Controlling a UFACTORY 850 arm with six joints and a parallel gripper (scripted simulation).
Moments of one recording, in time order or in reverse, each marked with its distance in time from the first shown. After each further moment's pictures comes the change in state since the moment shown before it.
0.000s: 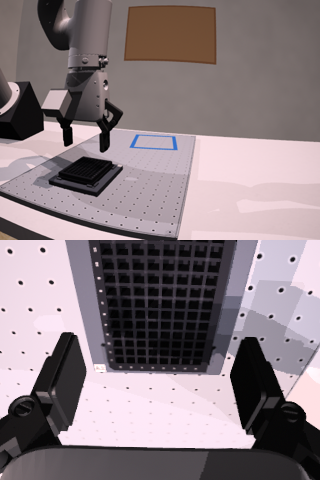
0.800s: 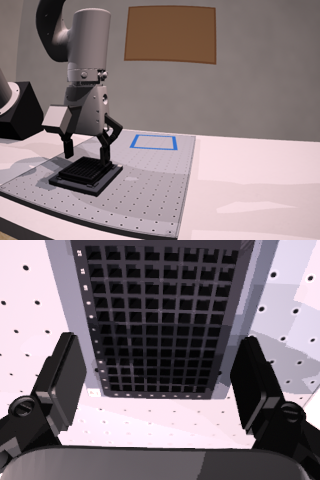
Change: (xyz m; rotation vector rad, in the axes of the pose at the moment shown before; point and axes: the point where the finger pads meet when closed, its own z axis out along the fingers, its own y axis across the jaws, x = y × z) arm 0.000 0.000 0.029 0.000 0.000 0.000
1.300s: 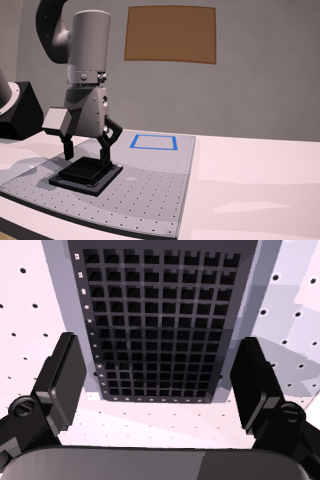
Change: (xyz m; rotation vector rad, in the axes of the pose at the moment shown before) arm 0.000 0.000 0.004 0.000 0.000 0.000
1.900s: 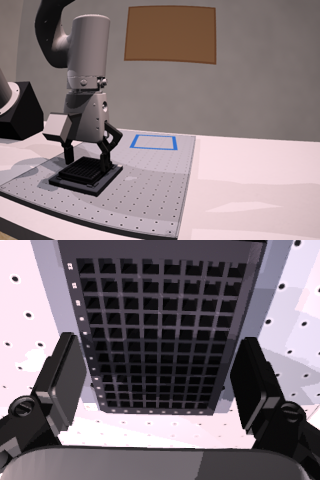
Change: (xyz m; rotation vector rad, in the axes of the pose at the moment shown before) arm 0.000 0.000 0.011 0.000 0.000 0.000
